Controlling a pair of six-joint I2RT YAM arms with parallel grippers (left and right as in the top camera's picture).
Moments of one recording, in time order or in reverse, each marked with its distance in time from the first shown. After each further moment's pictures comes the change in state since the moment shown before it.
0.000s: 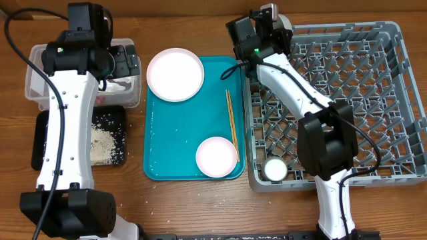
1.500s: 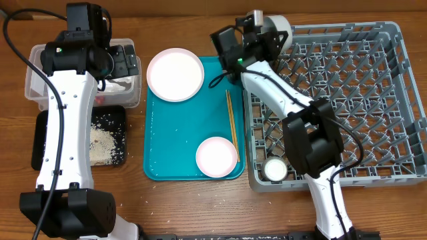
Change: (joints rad) left arm 0.001 0.000 0.000 0.000 -0.001 0.000; right arm 0.077 0.079 -0.002 0.098 0.283 -0.136
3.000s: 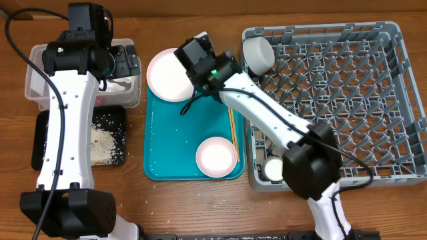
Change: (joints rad) left arm -0.006 0.000 0.000 0.000 0.000 0.000; right arm 0.191 -0.145 0.085 -0.365 -0.921 0.220
